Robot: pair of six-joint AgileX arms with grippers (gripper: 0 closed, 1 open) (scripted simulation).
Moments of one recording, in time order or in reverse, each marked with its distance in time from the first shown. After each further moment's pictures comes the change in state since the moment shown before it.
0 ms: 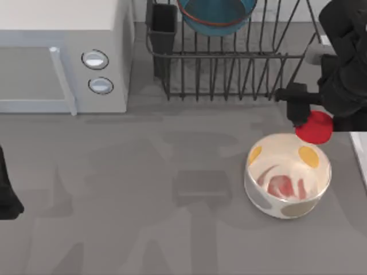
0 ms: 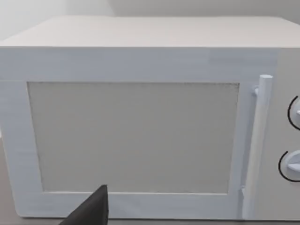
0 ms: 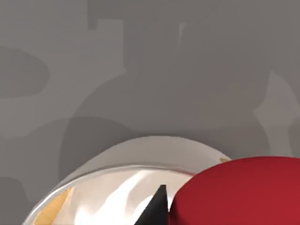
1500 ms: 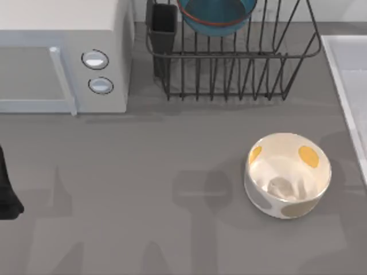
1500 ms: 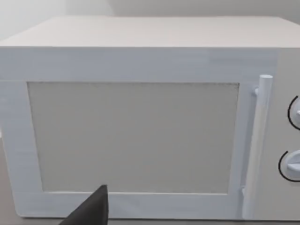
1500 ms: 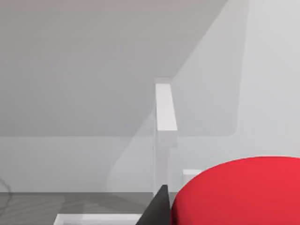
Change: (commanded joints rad) left arm 0.000 0.000 0.000 0.000 0.000 0.000; right arm -0.830 -0.312 -0.725 1.718 -0.470 -0.392
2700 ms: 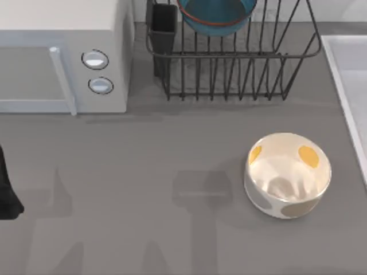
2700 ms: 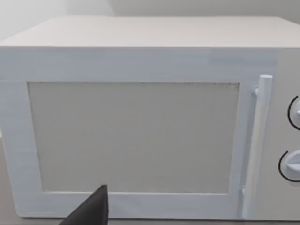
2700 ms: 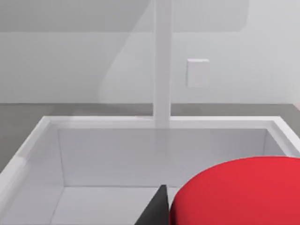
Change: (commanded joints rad) left arm 0.000 0.000 0.000 0.000 0.000 0.000; right arm -0.002 0.721 -0.106 0.826 0.009 -0.004
